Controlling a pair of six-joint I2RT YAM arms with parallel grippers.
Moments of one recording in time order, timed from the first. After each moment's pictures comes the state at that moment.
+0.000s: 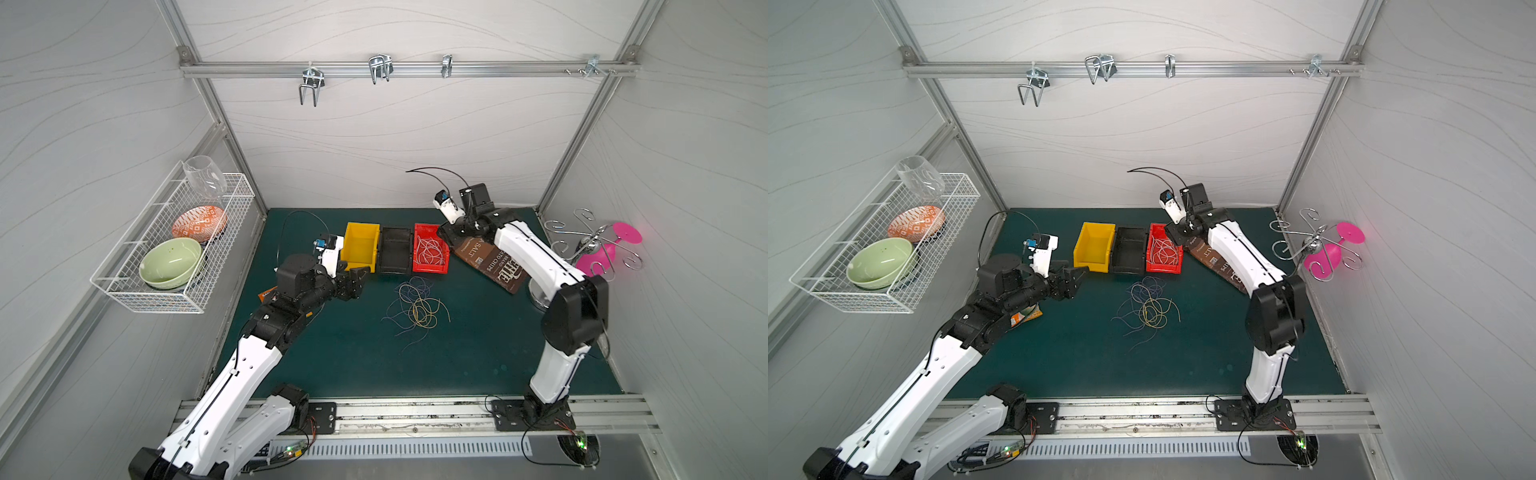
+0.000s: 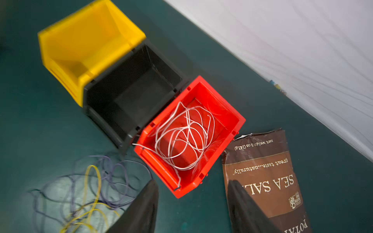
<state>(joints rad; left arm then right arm) -0.36 0.88 0.85 -0.38 0.26 -0.26 0.44 1.75 1.65 -0.67 -0.14 -0.29</state>
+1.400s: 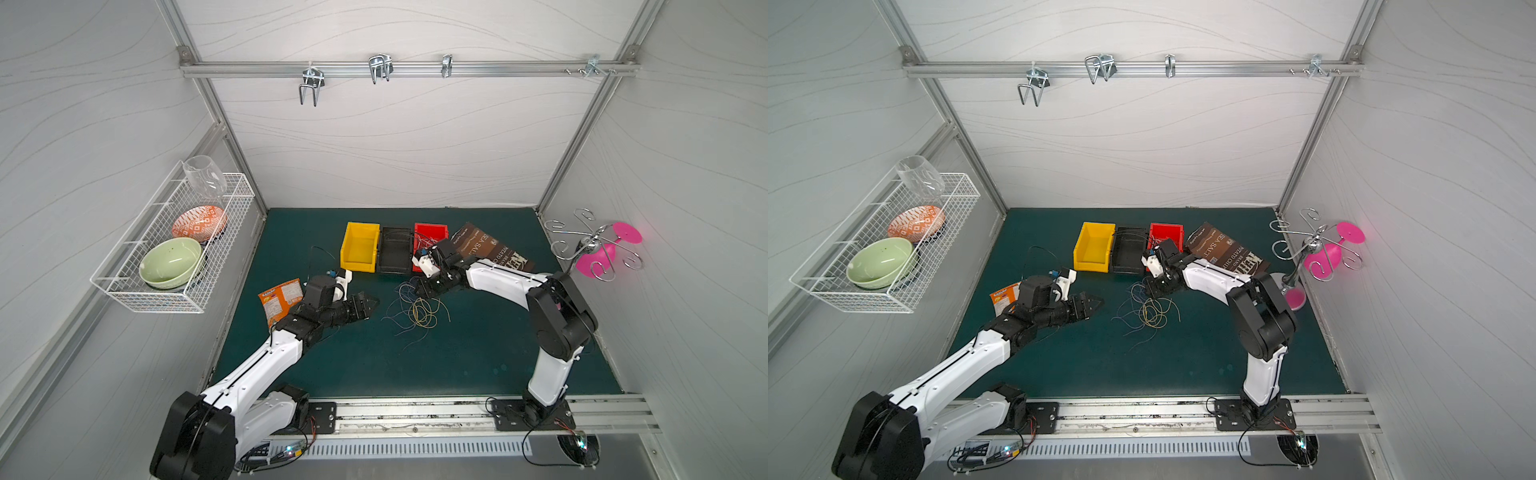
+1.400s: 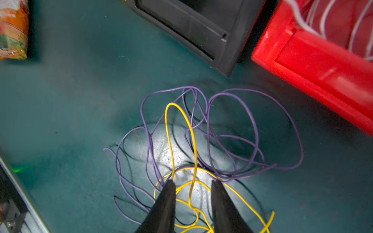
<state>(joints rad) -0.36 1.03 0.52 -0.17 0.46 -0.69 0.65 1.84 1.22 -0.47 -0.31 0.13</state>
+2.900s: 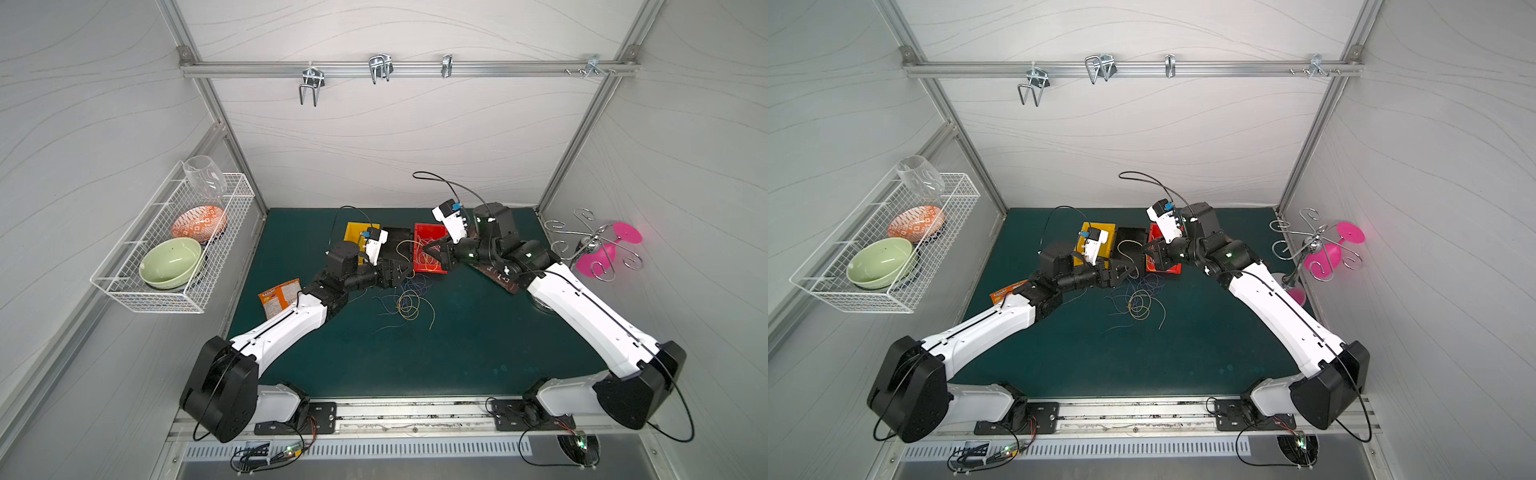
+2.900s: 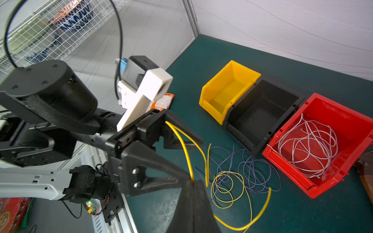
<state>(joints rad) -0.49 1.35 0.84 0.17 0.54 -0.52 0.64 1.36 1.41 -0.58 -0.42 0.15</state>
